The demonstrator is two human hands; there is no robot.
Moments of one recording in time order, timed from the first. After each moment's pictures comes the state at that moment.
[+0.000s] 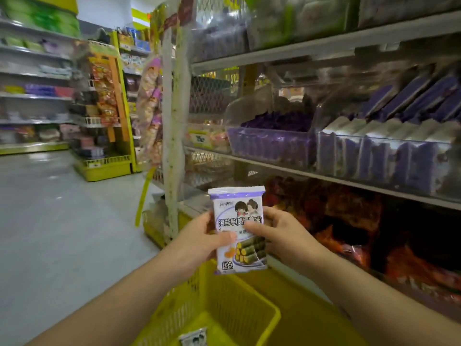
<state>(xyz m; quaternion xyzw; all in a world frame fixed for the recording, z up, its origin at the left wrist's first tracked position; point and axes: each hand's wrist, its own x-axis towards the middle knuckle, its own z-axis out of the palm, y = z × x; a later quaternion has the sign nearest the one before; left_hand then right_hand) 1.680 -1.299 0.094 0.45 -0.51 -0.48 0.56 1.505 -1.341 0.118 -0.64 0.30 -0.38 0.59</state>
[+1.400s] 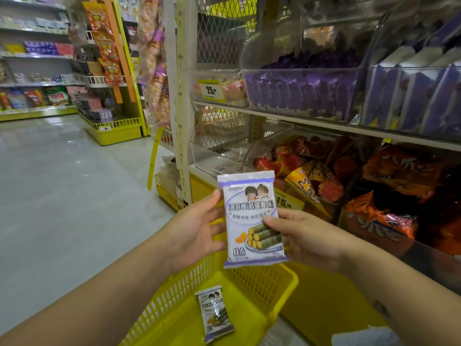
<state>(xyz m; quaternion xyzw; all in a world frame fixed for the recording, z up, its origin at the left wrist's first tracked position) 1.700 -1.299 0.065 0.41 -0.33 -0.65 0.55 1.501 -1.359 0.070 -0.57 0.33 -0.20 0.73</state>
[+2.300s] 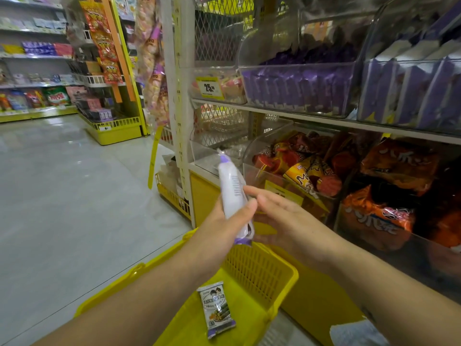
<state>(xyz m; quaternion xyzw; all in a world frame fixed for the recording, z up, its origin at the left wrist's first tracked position) 1.661 -1.292 0.057 0.44 -0.47 -0.52 0.56 1.521 -1.344 0.069 -0.63 0.26 -0.31 0.66</state>
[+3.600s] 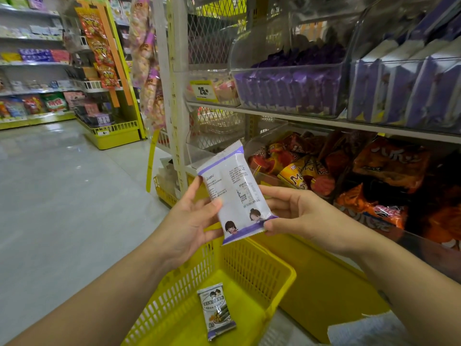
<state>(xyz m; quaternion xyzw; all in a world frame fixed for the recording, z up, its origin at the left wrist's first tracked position) 1.705 -1.307 0.053 0.40 -0.40 -0.56 0.60 1.483 -1.359 0.088 -0.76 0.24 -0.25 0.55</state>
